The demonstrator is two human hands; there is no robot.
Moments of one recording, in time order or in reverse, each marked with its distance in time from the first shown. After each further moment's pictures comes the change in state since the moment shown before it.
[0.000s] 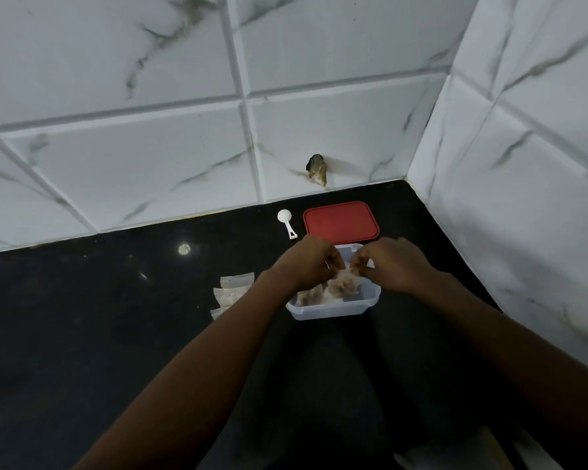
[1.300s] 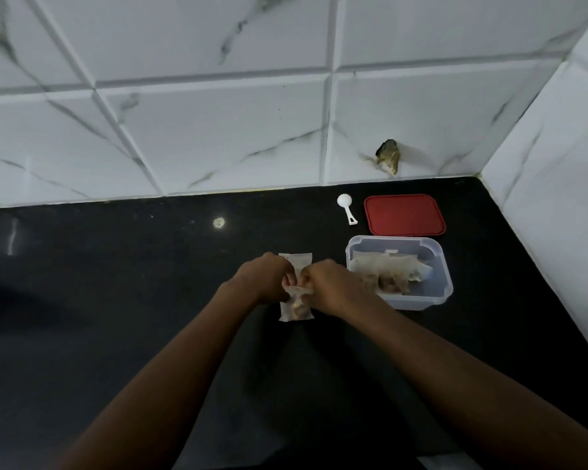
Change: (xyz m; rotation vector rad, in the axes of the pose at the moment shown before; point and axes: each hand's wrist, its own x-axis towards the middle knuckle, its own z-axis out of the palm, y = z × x) left_hand -0.138 -0.121 -0.032 0.162 -0.168 -0.425; right_hand 0.041 -0.197 0.074 0.203 -0.180 -0.107
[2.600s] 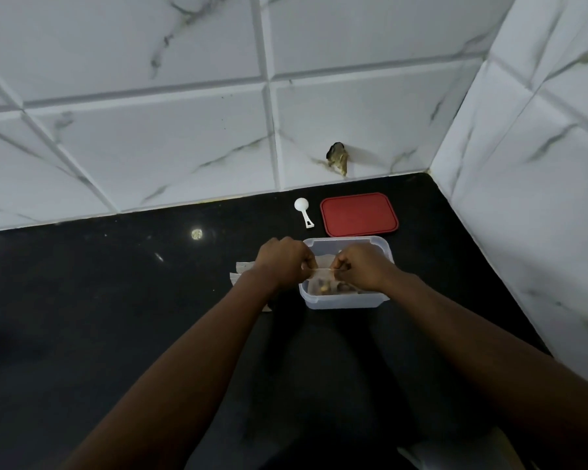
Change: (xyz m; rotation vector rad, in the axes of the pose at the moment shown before) left_hand 0.055 0.112 -0.006 0.131 0.219 0.168; right_hand -0.027 0.141 -0.052 0.175 0.045 0.137
